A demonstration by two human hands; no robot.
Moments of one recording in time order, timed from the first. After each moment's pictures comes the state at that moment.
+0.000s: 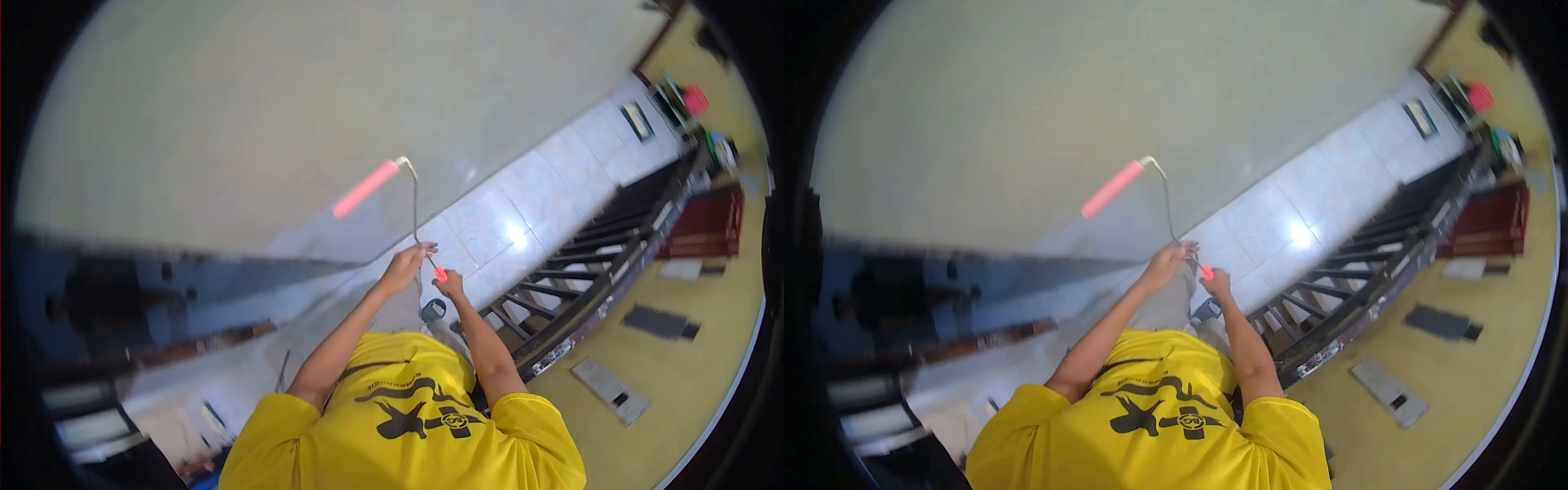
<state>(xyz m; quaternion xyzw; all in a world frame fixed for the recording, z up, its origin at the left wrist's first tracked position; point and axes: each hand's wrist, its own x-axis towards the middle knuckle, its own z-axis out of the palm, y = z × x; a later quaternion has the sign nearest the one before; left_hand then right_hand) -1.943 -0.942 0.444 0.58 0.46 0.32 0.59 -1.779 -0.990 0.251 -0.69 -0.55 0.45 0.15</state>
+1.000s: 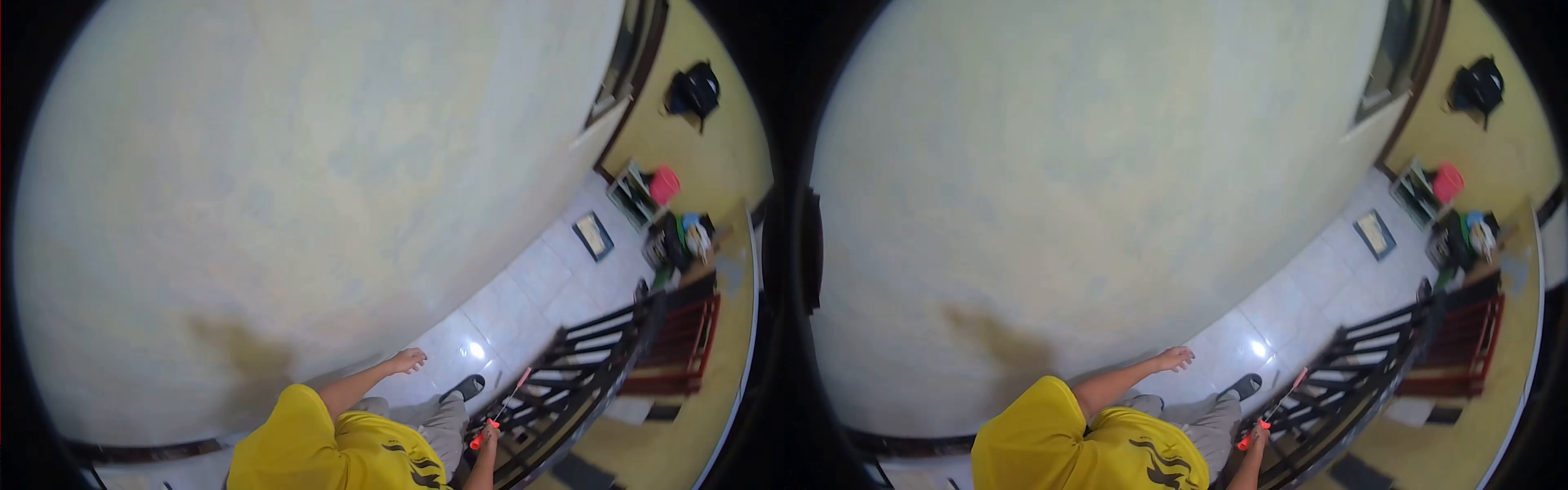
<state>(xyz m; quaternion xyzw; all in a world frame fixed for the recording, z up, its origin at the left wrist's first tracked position) -1.489 -0.465 0.312 0.50 0.50 0.02 0.71 -1.180 -0.778 0.200 -0.78 0.15 0.49 0.36</state>
